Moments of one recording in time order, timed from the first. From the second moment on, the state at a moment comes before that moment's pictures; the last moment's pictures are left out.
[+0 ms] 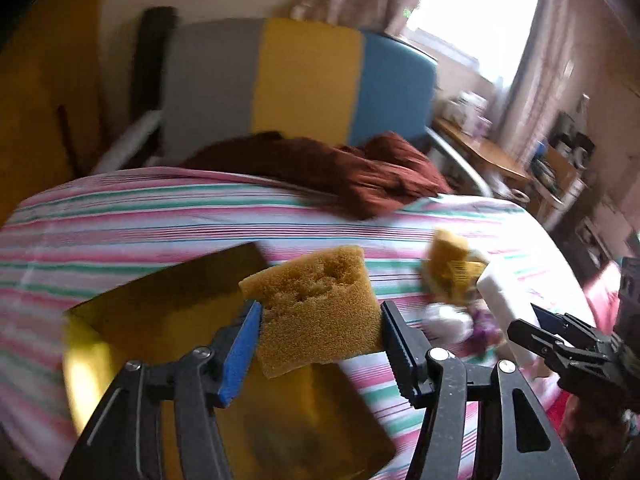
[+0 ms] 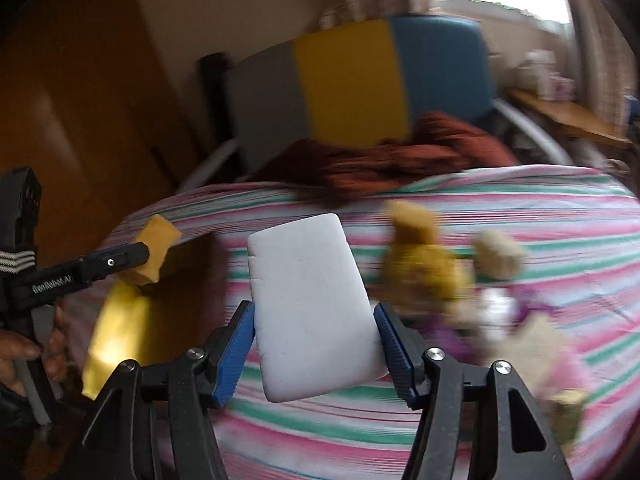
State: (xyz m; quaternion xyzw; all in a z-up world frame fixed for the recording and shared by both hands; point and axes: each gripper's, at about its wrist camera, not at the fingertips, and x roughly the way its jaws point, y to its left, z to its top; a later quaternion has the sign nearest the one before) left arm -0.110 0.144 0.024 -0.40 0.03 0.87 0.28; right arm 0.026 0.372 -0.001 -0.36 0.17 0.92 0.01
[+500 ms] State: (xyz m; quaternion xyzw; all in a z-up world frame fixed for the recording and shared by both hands) left arm -0.109 -0.028 -0.016 -0.41 -0.01 0.91 0.09; right arm -0.050 0.197 -0.016 -0.41 0.11 0.90 -0.12
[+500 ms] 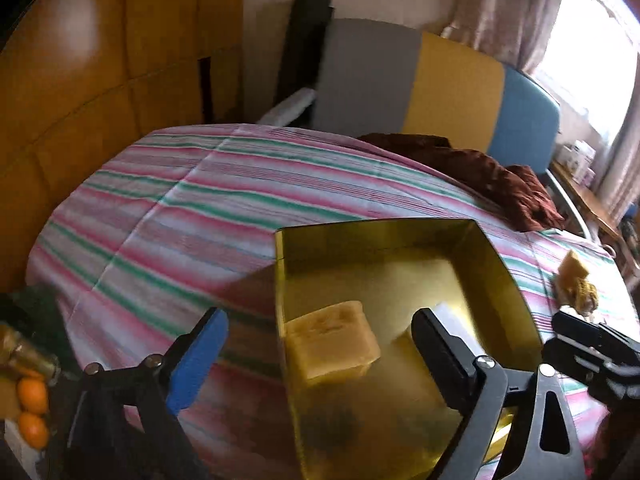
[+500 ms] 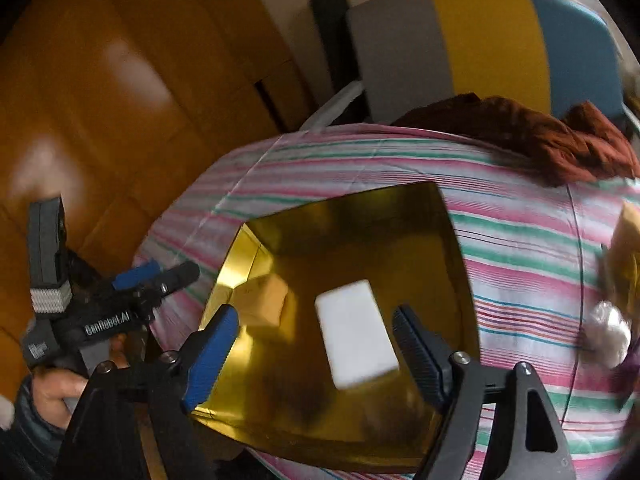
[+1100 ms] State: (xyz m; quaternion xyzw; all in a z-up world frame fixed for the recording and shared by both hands) left arm -0.044 -0.009 -0.015 -0.35 0.01 0.93 0.07; right arm -0.011 0.179 -0.029 -0.38 0.02 0.92 -0.04
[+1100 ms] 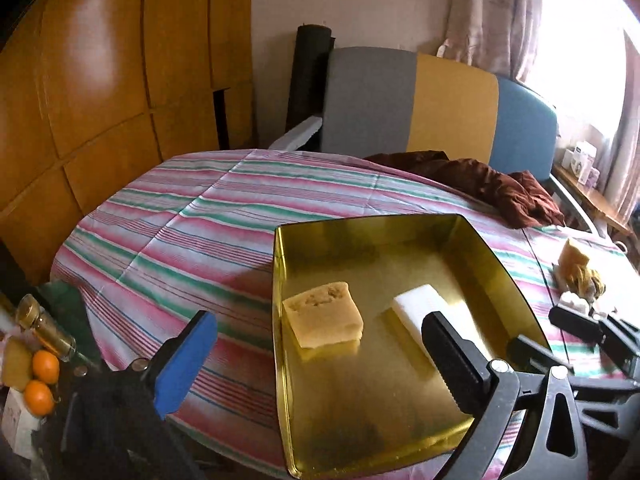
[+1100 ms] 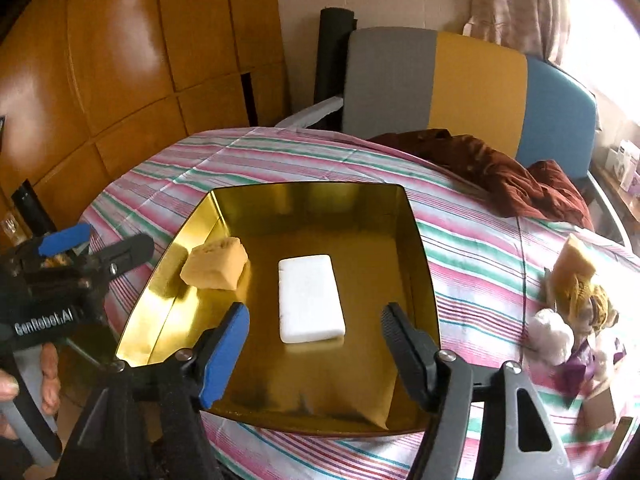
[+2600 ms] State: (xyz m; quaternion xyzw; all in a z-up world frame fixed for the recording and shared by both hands) left arm -0.009 0.112 -0.012 -0.32 0.14 0.91 0.21; right arm 0.051 0.317 -0.029 -0.38 0.11 0.91 0.11
